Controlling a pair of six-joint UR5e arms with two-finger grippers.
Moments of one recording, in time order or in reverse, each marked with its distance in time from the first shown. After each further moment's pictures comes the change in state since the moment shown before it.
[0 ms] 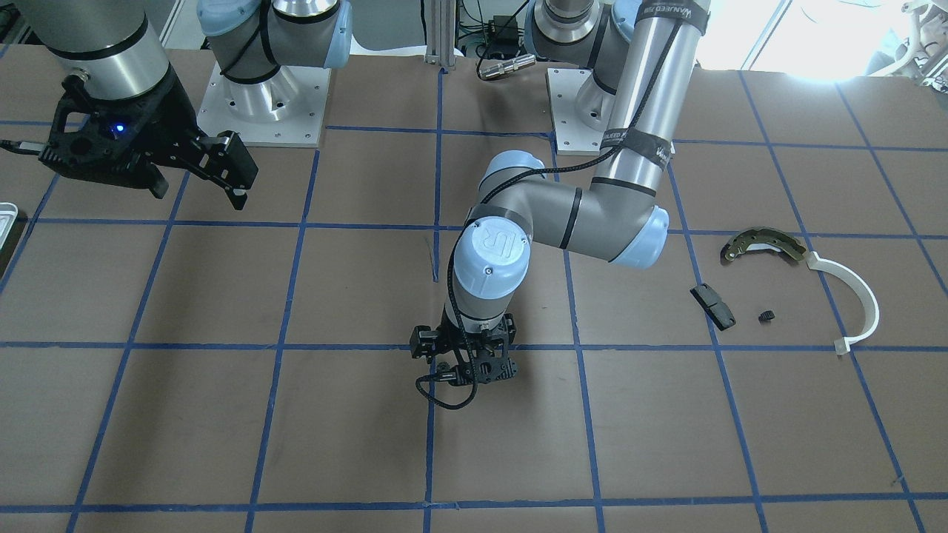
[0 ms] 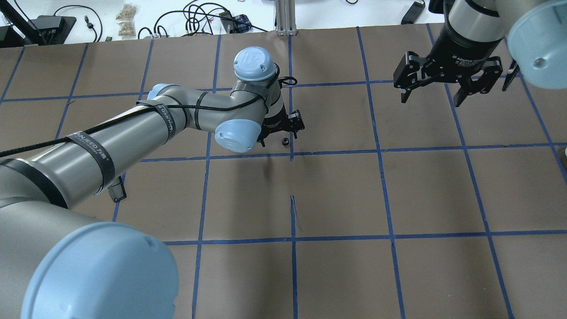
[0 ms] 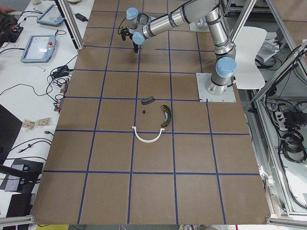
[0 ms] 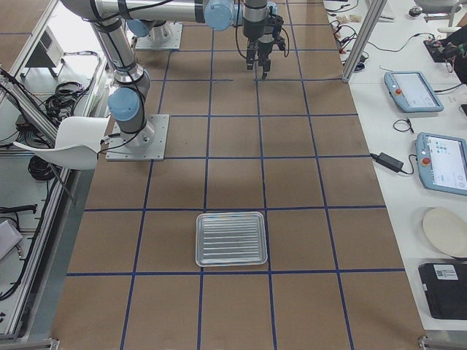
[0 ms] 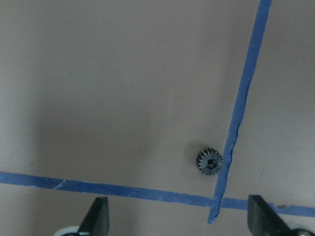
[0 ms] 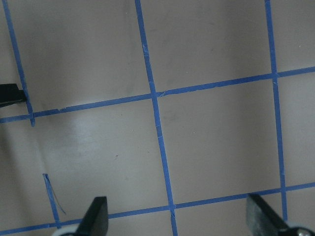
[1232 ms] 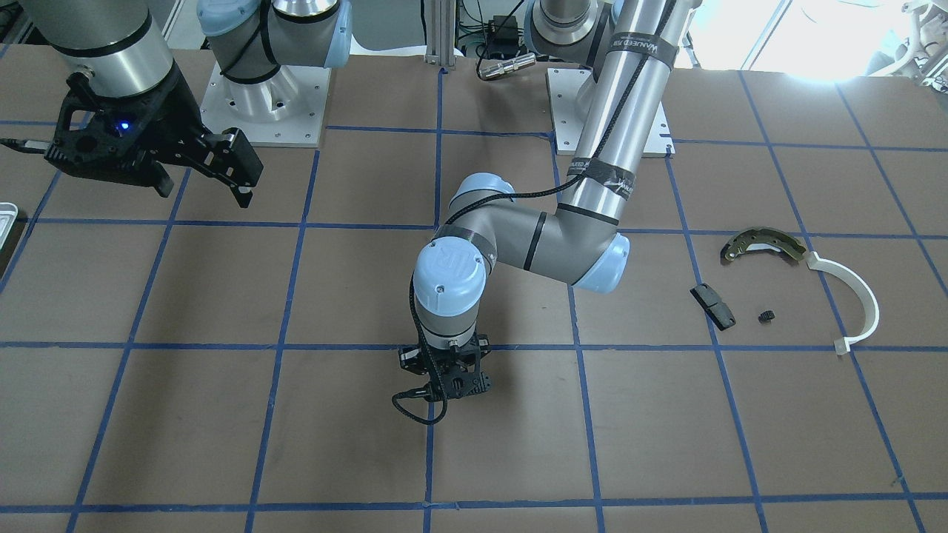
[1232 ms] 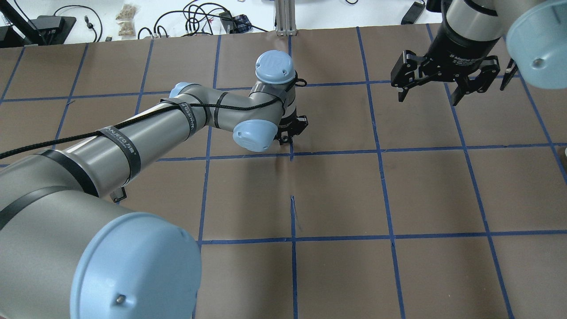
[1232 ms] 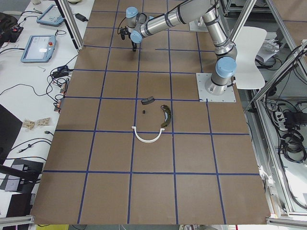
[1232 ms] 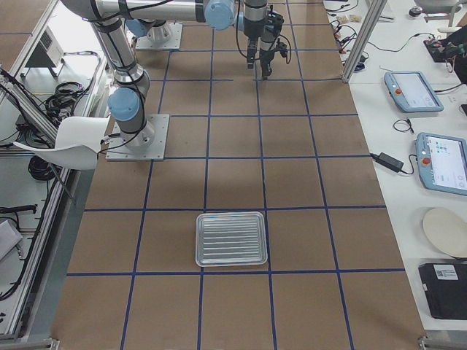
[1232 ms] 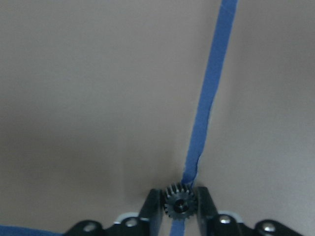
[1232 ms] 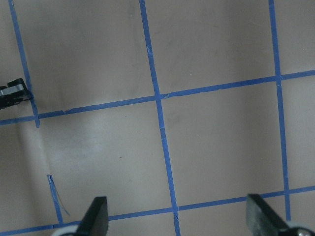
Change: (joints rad) left arm -0.031 -0.044 0.068 -0.034 0.082 -0.025; right arm 0.005 0.000 -0.004 -0.012 0.004 0.001
